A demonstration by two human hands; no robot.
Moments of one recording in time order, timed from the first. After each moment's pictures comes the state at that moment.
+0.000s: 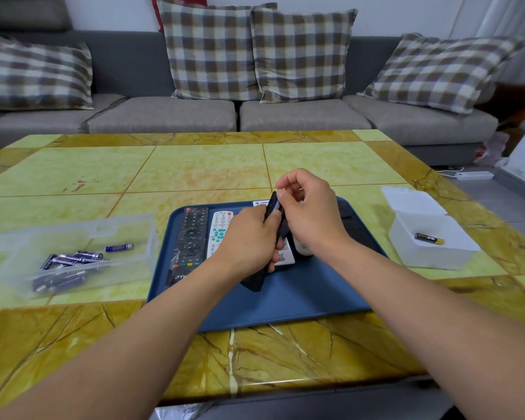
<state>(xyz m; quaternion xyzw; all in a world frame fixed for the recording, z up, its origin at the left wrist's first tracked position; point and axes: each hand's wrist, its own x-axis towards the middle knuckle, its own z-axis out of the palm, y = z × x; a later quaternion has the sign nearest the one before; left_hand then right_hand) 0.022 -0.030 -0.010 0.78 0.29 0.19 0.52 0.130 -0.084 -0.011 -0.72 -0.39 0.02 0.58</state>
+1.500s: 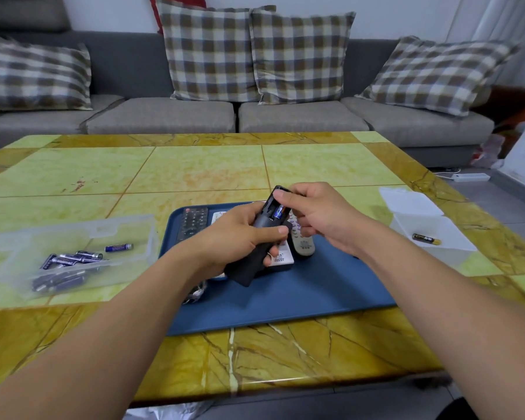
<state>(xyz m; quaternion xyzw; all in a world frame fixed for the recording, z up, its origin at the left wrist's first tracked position) 0.001 -0.011 0.003 0.69 0.19 0.07 0.70 0.150 -0.102 0.004 -0.69 -0.37 0.31 0.54</state>
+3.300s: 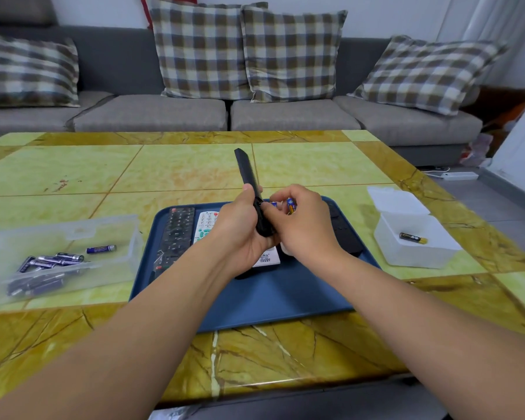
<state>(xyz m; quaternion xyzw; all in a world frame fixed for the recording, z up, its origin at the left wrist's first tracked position) 0.050 -0.032 0.002 0.34 0.30 0.23 0.86 0.128 -0.101 -0.021 -0.73 -0.36 0.06 0.57</state>
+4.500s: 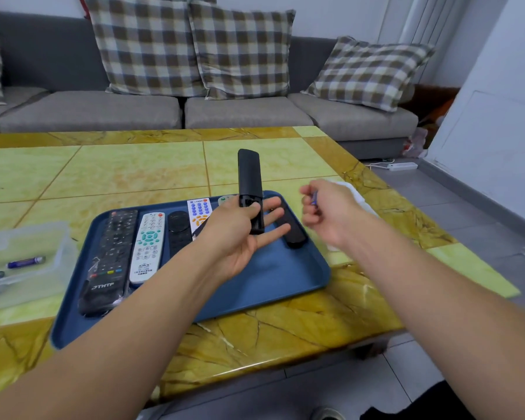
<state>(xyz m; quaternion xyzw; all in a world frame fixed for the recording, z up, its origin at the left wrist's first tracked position) 0.081 -0.088 -0.001 0.42 0.21 0.17 0.86 0.207 -0.180 0.011 -0.64 -0.04 0.27 0.72</state>
